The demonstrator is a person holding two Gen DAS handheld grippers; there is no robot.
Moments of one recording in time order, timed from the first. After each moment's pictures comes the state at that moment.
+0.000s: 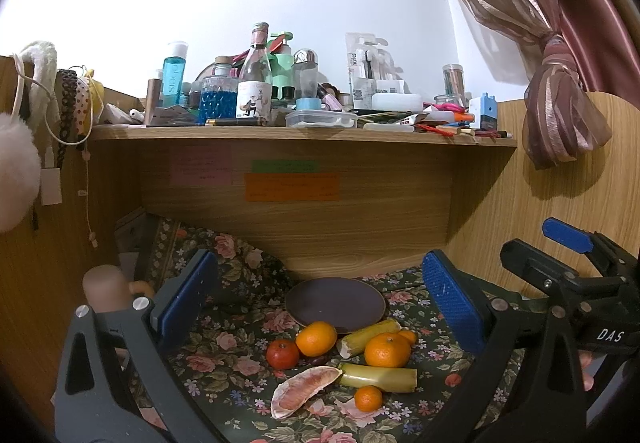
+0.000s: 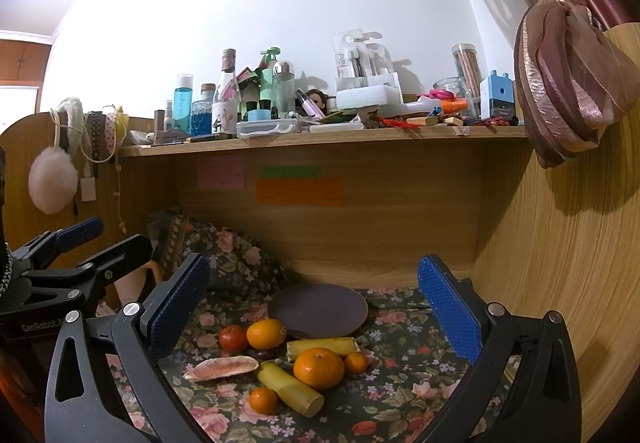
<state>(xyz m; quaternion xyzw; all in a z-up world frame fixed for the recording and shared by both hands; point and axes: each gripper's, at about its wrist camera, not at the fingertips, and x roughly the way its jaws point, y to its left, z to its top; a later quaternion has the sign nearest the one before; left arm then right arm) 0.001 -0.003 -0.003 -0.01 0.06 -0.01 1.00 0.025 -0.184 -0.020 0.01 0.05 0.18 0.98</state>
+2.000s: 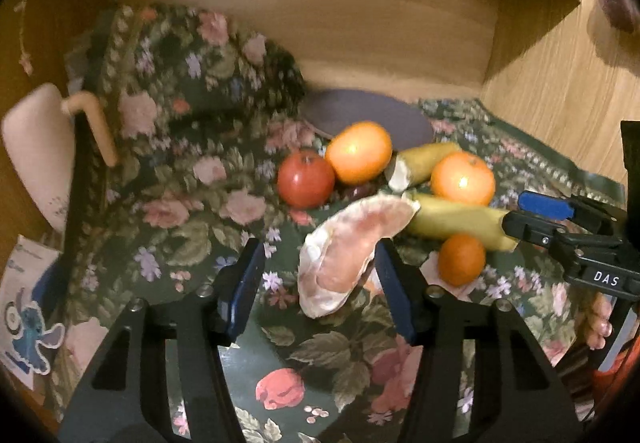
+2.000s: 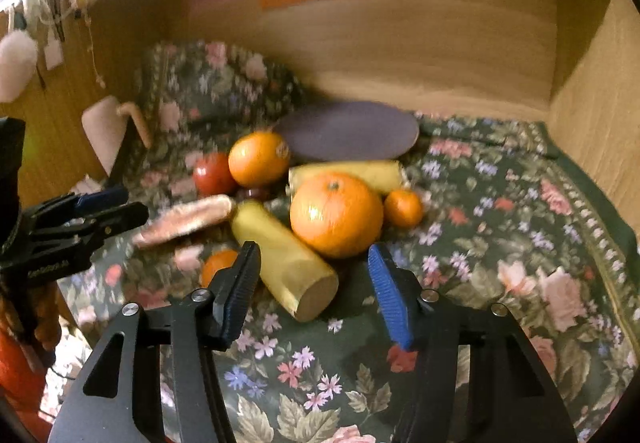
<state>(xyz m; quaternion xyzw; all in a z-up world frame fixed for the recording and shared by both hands) 0.099 0.048 -0.158 -0.03 0.35 -0.03 0.94 0.129 -0.161 -0.166 -0.03 0.34 0.26 0.91</state>
